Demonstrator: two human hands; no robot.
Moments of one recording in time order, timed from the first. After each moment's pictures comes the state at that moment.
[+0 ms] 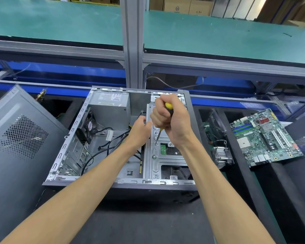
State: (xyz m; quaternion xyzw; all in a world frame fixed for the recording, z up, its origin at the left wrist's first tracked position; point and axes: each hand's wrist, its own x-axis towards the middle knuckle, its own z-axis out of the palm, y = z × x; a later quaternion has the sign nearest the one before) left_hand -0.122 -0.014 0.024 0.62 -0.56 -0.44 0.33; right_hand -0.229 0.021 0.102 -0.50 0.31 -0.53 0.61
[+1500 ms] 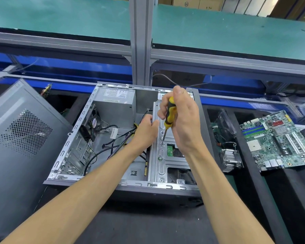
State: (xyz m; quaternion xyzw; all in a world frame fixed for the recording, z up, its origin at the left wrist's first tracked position) left_hand -0.125 -0.009 0.029 0.62 -0.56 -0.43 0.33; right_hand -0.225 0.018 0.091 -0.50 0.32 -0.61 0.52
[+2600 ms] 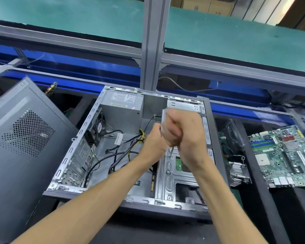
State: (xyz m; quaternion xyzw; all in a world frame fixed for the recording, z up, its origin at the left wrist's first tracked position) left_hand -0.124 -0.008 0.015 0.58 -0.54 -0.49 0.37; right_hand -0.203 0.028 0.105 -0.58 0.33 -0.54 0.51
